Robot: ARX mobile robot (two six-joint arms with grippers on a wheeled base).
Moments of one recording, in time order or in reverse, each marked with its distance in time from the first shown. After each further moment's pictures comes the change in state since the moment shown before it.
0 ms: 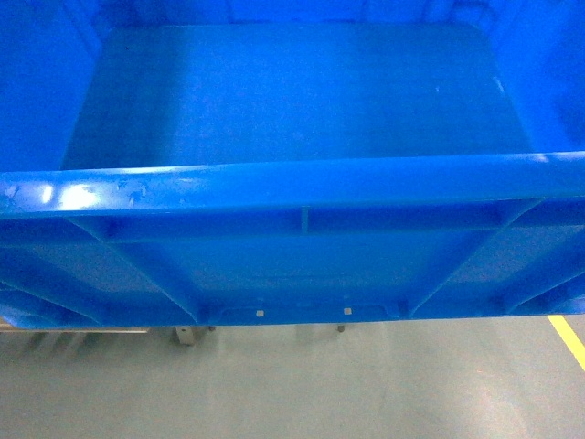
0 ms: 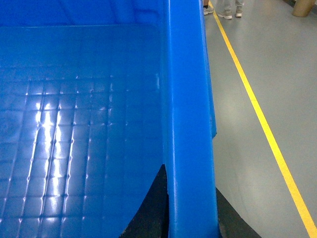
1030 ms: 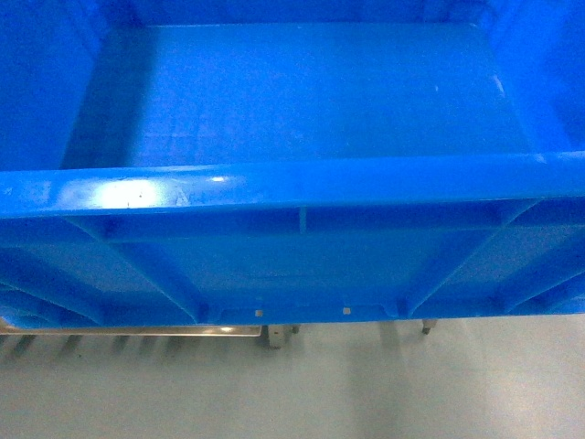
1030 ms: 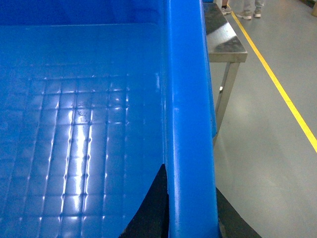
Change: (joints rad) left arm 0.000 0.000 0.000 0.000 -0.001 0.002; right arm 0.000 0.000 -0.002 0.002 0.000 0.000
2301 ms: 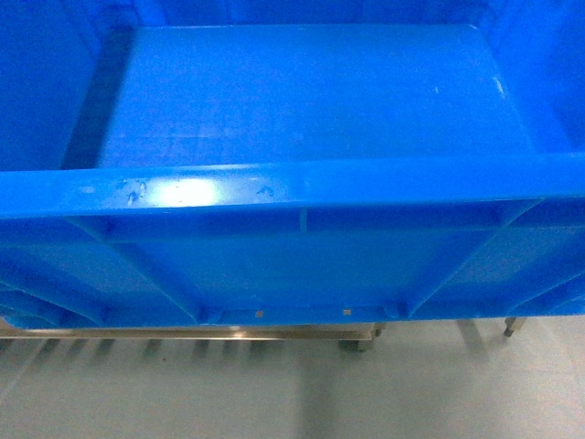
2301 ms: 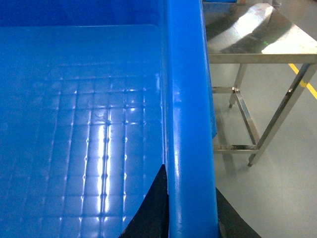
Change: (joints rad) left arm 0.000 0.000 0.000 0.000 0.000 0.000; right arm 0.000 0.000 0.000 -0.001 0.001 0.000
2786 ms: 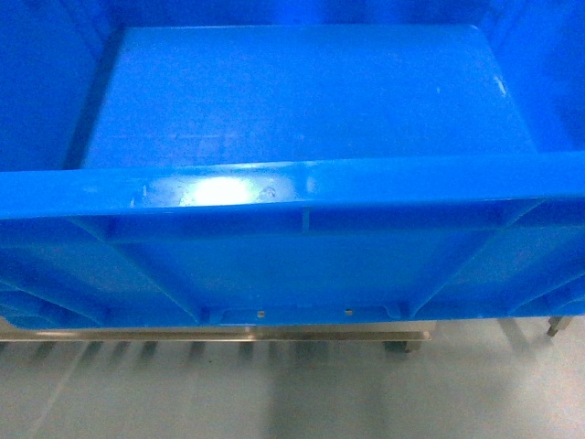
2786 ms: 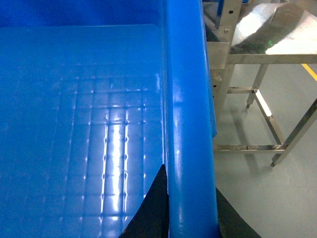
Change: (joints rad) left arm 0.000 0.000 0.000 0.000 0.000 -0.001; right arm 0.000 0.000 0.000 0.000 0.001 0.000
